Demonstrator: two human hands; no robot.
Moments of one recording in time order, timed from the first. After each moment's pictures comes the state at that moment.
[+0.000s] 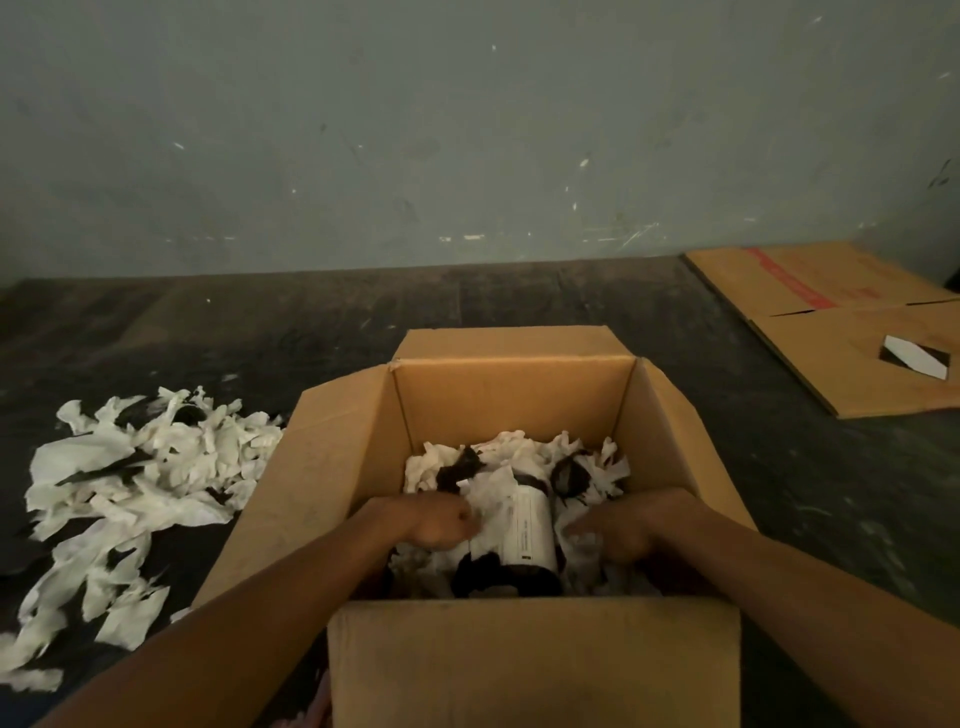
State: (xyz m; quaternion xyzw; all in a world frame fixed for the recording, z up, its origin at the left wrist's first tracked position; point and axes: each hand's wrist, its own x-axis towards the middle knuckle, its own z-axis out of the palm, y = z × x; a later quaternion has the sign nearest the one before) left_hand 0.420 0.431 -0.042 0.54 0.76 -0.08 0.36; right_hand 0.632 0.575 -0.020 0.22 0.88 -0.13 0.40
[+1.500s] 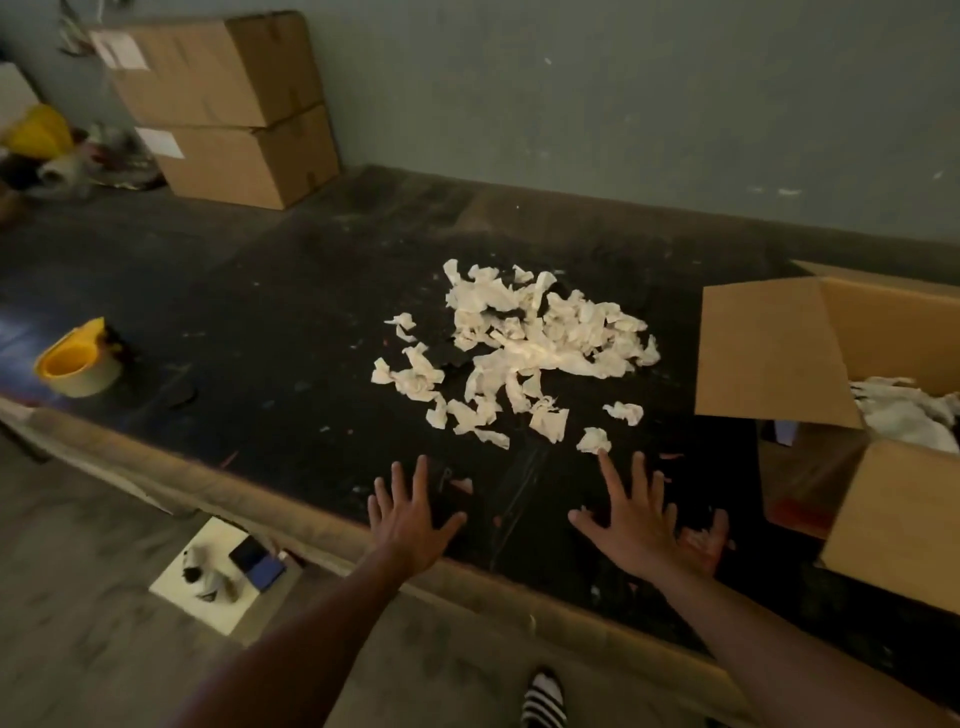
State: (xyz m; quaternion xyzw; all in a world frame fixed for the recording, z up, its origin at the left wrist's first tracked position) left_hand 0.251 -0.123 -0.148 0.19 0.94 0.17 0.21; right_hand 0.406 0.124 -0.134 0.35 0.91 -0.20 0.10
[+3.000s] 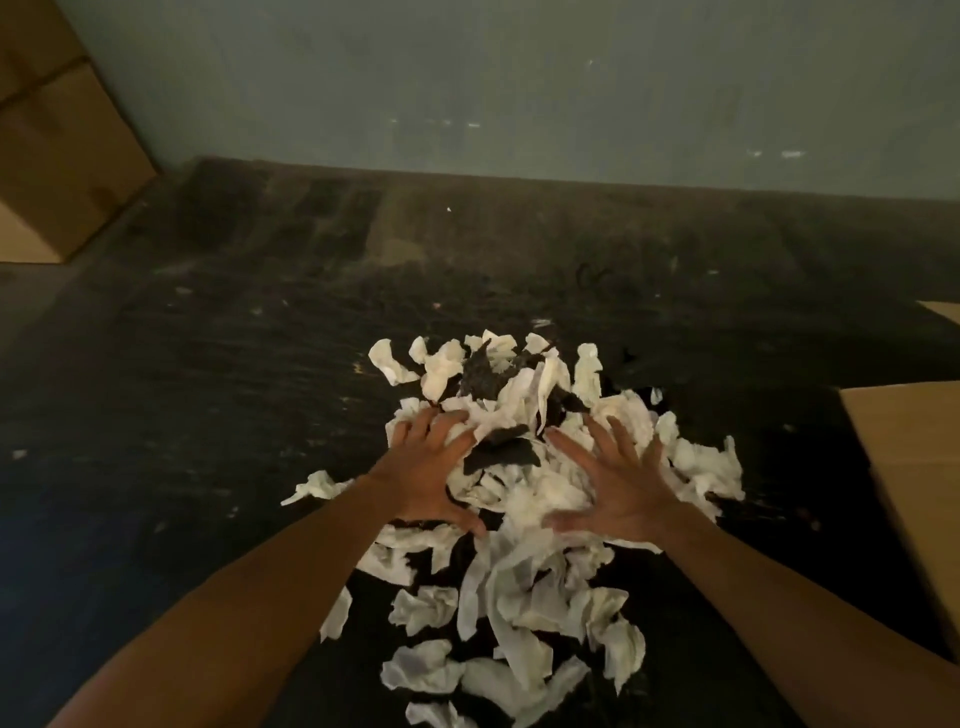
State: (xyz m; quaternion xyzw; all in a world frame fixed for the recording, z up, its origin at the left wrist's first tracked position) left_hand -0.123 0.116 -0.150 0.59 0.78 -0.08 0.16; right_hand 0.098 0.296 -0.146 0.27 0.94 -0.11 0.19
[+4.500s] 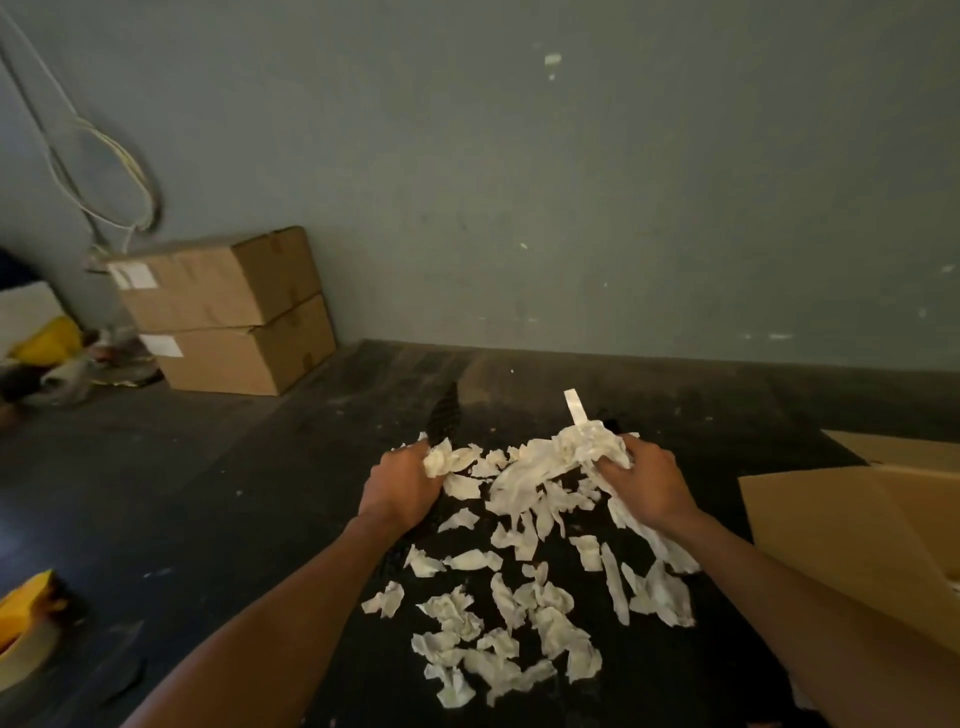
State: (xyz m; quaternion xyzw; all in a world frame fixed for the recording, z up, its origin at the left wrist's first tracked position) left_hand 0.021 0.014 0.072 0.28 0.93 0.24 0.01; right_hand 0.181 0.273 0.030 0.31 0.86 -0.35 -0.20
